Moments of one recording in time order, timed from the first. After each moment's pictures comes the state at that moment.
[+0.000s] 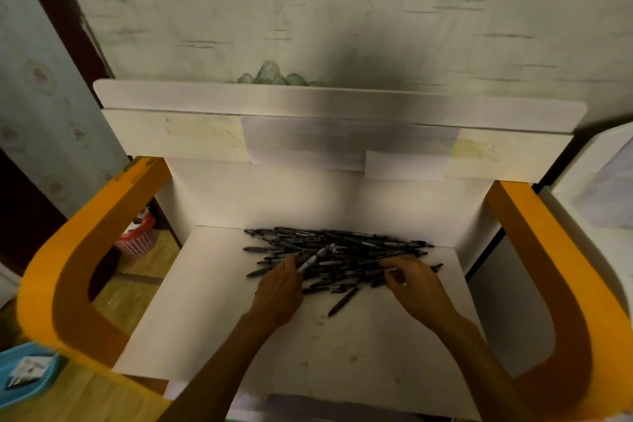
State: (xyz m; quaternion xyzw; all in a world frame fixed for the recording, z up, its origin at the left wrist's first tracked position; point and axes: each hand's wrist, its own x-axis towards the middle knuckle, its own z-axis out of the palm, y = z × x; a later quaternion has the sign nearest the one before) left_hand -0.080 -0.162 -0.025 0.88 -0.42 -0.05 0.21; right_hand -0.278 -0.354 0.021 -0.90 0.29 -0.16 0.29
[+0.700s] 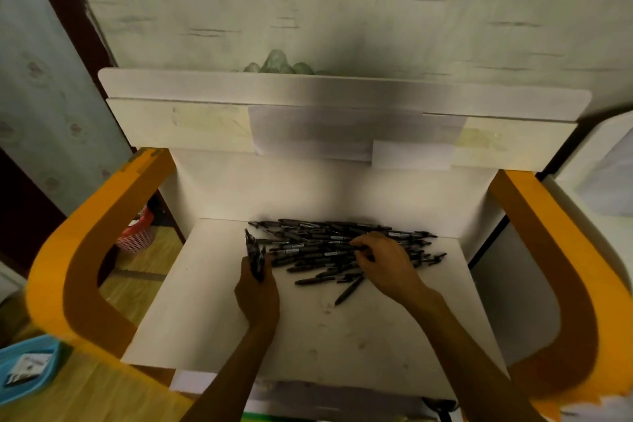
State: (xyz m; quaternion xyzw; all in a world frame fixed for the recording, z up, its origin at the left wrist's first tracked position) left_hand -0.083 -0.135 -0.050 0.79 -0.06 0.03 0.61; right_hand -0.225 -0.323 0.031 -0.93 0.23 -0.15 0.26
